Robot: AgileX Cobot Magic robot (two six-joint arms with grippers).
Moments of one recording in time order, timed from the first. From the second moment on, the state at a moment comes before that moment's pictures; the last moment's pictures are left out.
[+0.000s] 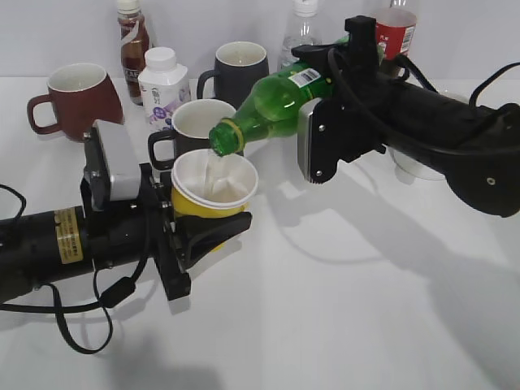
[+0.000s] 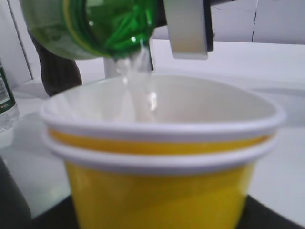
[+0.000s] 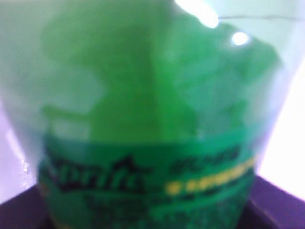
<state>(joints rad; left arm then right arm) -0.47 1.85 -0.50 0.78 -1.21 -0.17 0.49 1.79 -0.80 -0.22 -0.85 -1.42</state>
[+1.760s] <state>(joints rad) -0.47 1.85 -0.50 0.78 -1.20 -0.17 0.49 1.79 -0.80 -0.21 -0.86 -1.29</state>
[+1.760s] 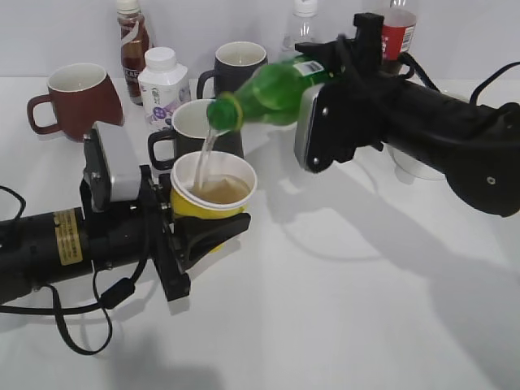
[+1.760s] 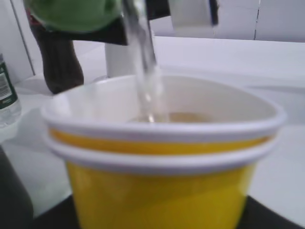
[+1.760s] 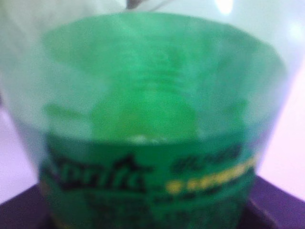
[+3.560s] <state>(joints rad) -0.18 1.91 -0.53 0.23 -1.20 -0.06 0.49 1.84 -0.80 -0.08 -0.87 -0.08</state>
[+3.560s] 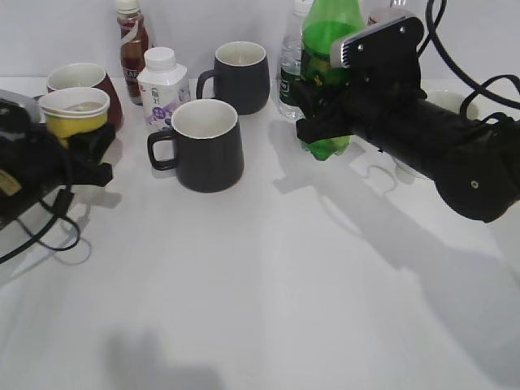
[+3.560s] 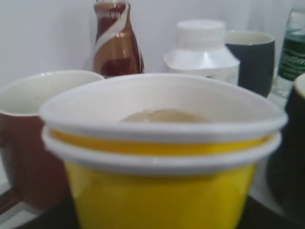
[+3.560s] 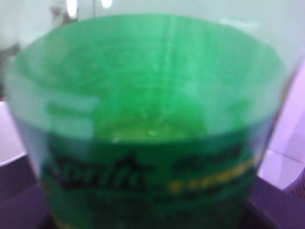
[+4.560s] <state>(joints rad) -0.18 2.06 -0.62 0.28 -1.20 -0.05 0.49 1.84 -0.80 -0.07 -0.87 -0.08</state>
